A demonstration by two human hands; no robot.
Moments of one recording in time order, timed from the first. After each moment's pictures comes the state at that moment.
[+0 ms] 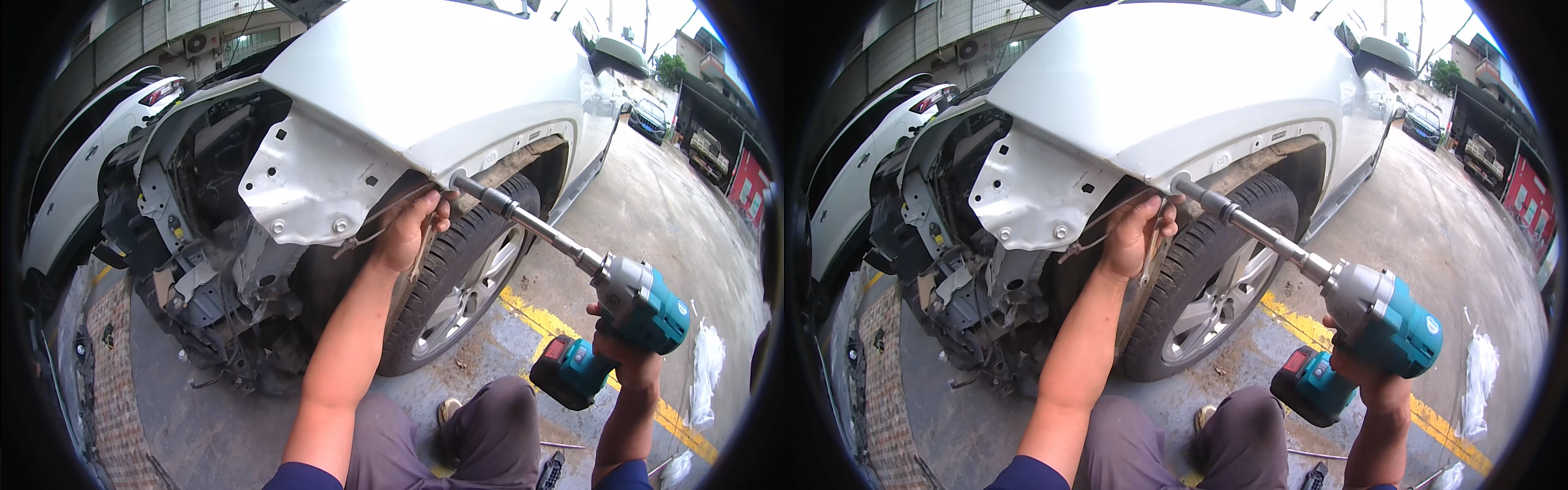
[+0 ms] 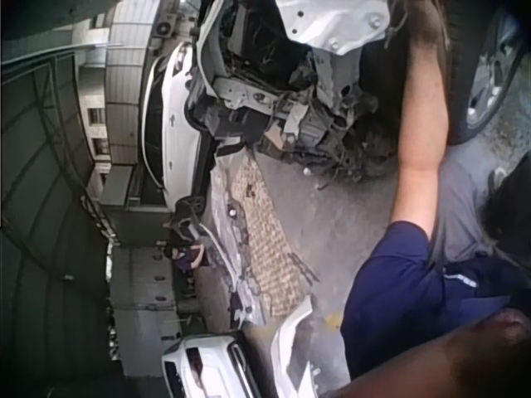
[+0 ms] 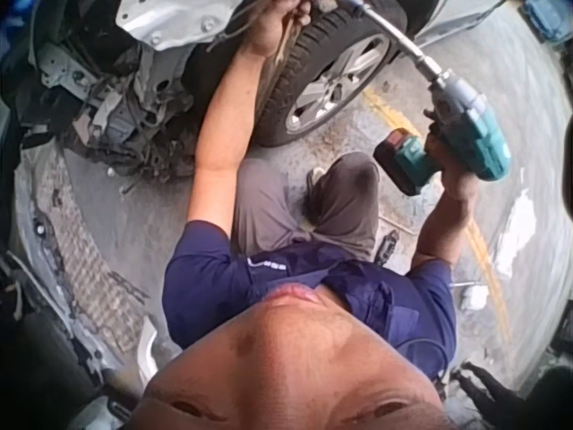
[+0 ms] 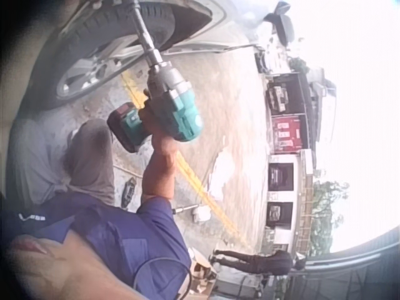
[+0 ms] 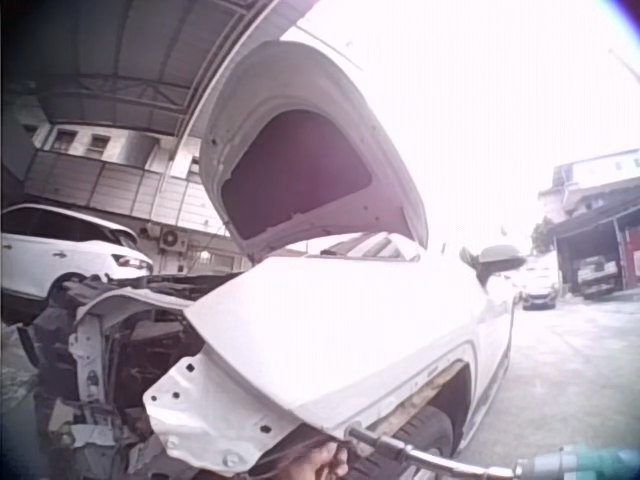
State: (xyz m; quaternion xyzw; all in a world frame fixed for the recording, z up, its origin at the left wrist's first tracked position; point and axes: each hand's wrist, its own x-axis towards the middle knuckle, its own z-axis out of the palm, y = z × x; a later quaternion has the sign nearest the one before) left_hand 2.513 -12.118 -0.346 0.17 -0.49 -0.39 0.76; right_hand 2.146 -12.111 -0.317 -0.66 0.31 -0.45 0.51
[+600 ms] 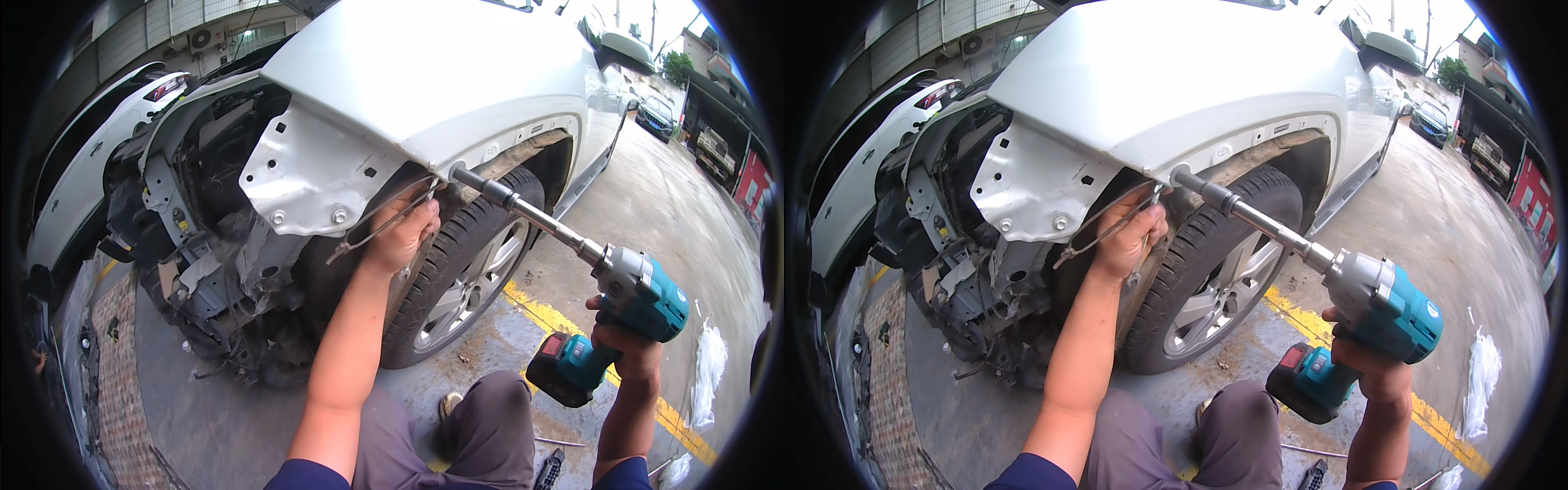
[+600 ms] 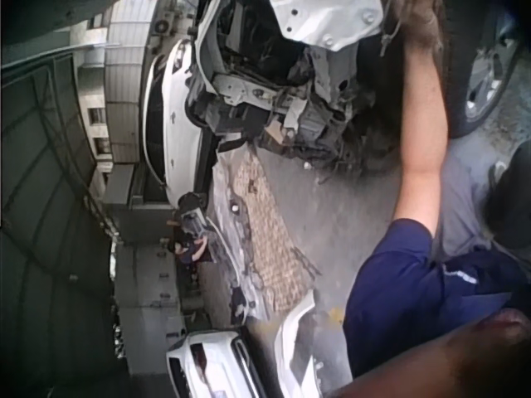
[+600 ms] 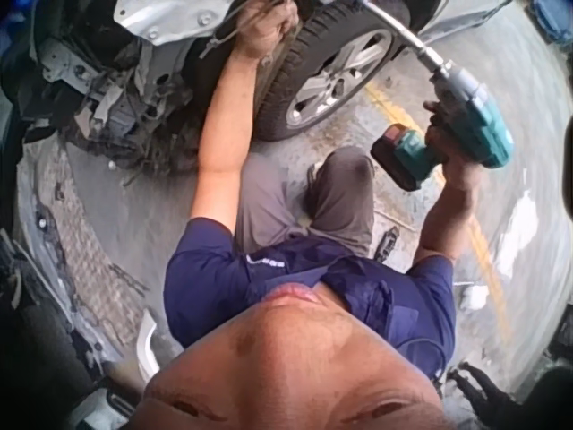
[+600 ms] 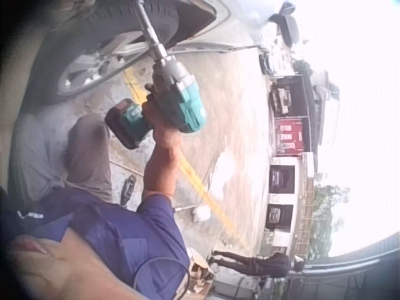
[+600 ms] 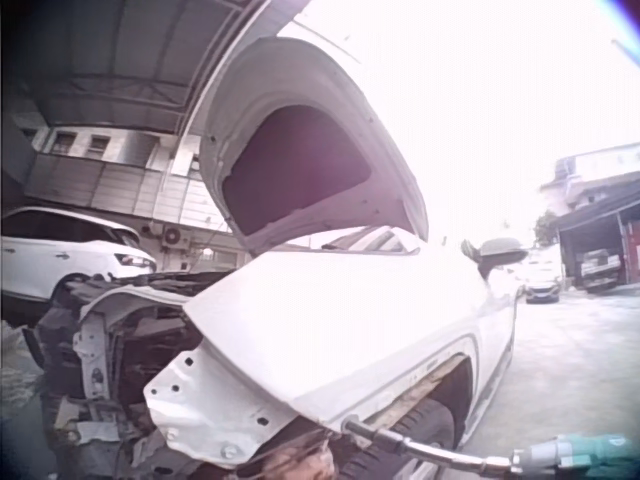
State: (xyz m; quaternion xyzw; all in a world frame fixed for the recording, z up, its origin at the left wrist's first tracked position) left_hand 2.513 -12.105 -0.354 0.24 -0.52 -0.34 0.75; right_hand 2.147 -12.118 -0.313 -0.63 0.29 -0.46 0.56
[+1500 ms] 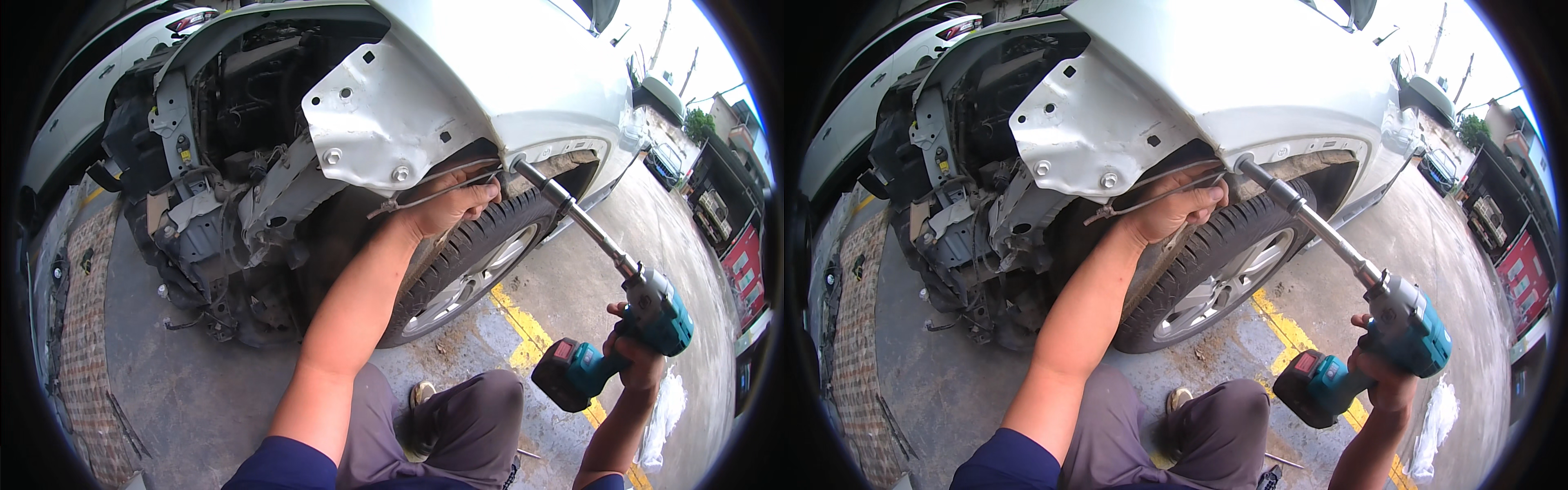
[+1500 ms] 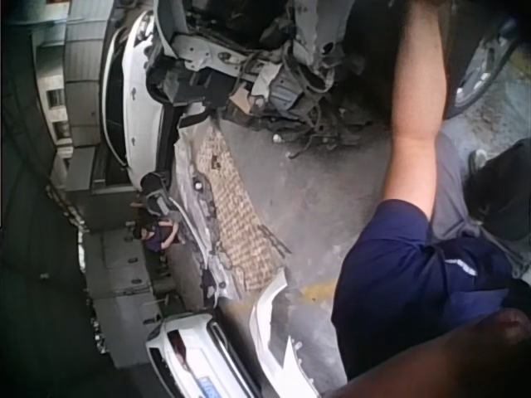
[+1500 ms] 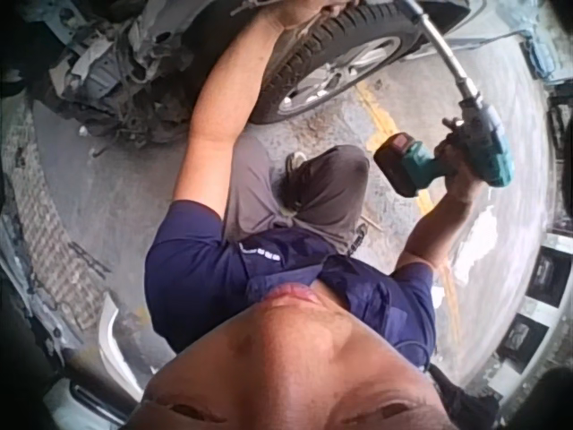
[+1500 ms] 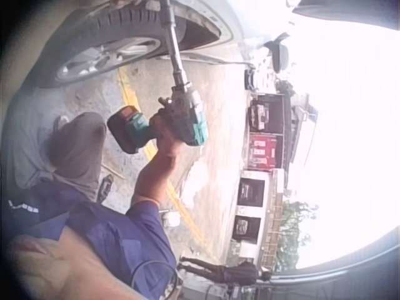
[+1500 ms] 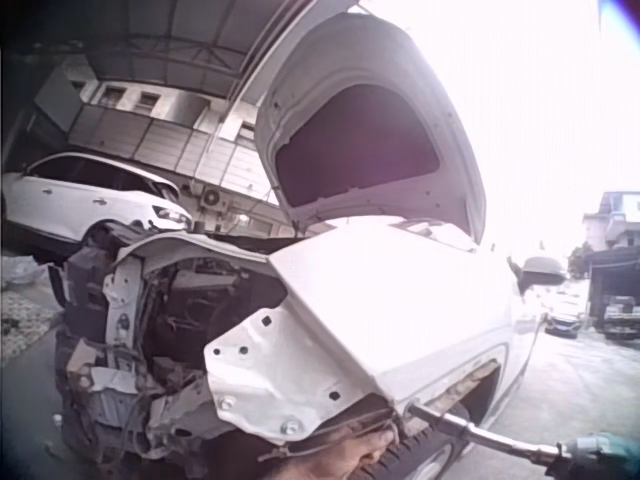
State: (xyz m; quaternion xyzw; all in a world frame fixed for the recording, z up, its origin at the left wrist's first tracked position) left_hand 2.530 -12.105 -0.346 0.25 -0.55 -0.44 0.67; right_hand 2.148 -12.123 -0.303 -0.66 0.30 -0.42 0.54
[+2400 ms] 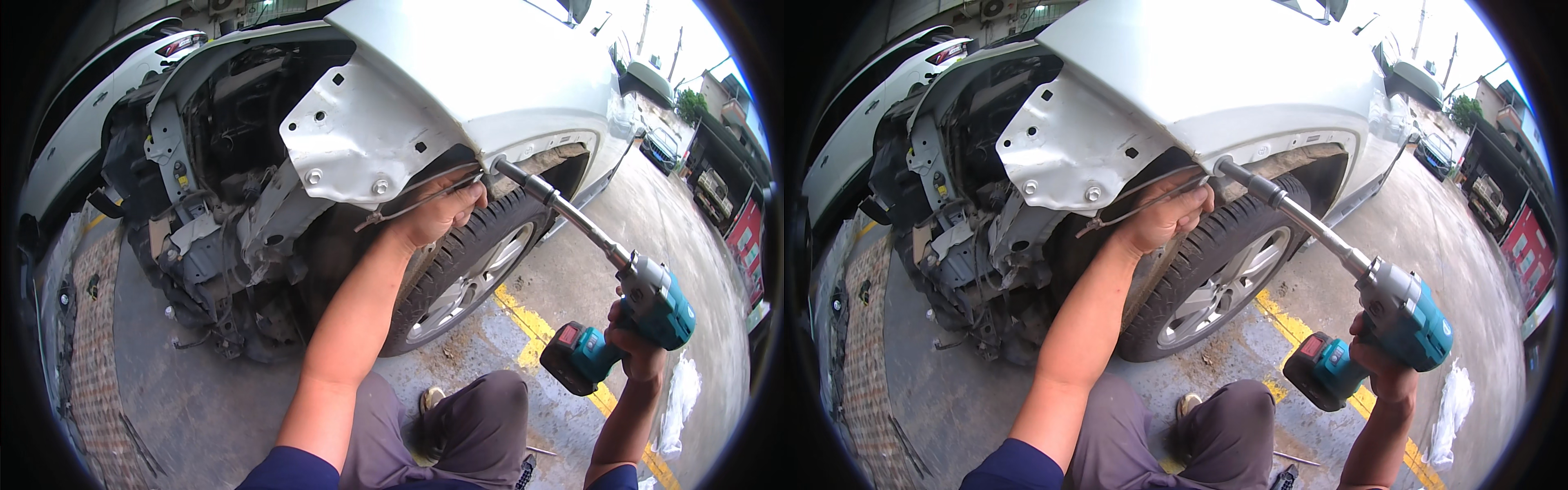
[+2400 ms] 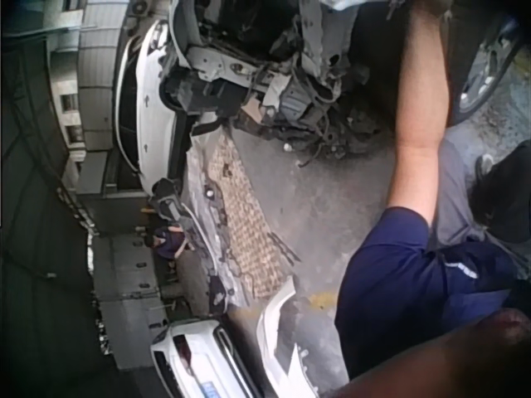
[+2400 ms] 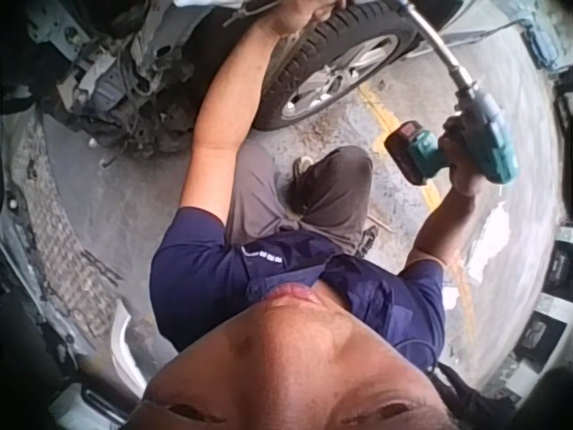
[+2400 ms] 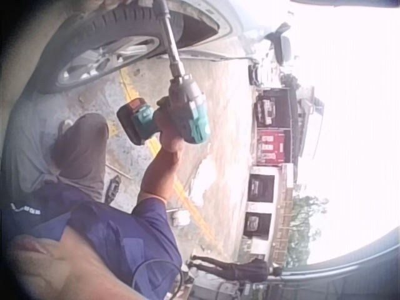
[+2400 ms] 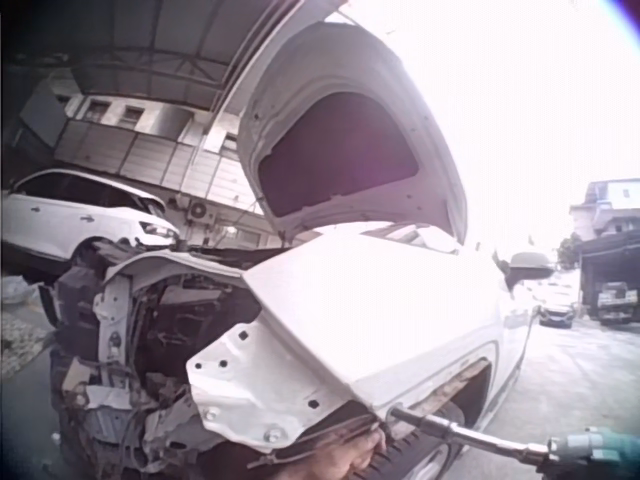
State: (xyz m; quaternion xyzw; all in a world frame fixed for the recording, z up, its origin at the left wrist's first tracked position) left_hand 2.525 -12.107 -0.347 0.22 -0.54 -0.44 0.68; right_hand 2.148 -12.124 -0.299 -0.69 0.28 -0.41 0.52
